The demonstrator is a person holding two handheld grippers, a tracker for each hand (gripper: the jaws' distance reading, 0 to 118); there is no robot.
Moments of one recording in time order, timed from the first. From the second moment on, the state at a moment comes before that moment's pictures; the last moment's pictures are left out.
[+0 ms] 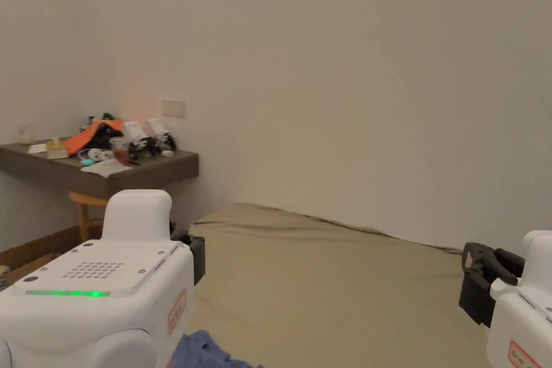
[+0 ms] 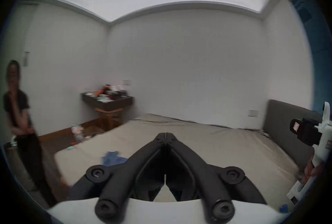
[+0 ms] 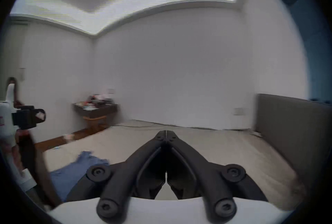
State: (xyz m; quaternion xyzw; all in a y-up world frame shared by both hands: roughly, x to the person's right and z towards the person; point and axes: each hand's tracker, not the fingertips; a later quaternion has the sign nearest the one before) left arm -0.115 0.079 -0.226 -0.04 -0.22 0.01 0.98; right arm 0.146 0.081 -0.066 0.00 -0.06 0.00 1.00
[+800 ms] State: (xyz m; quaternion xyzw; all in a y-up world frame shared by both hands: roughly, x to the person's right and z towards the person) left arm -0.110 -0.048 -0.375 -0.22 -0.22 -0.05 0.95; right arm 0.083 0.001 -0.231 -0.12 0.07 -0.02 0.99
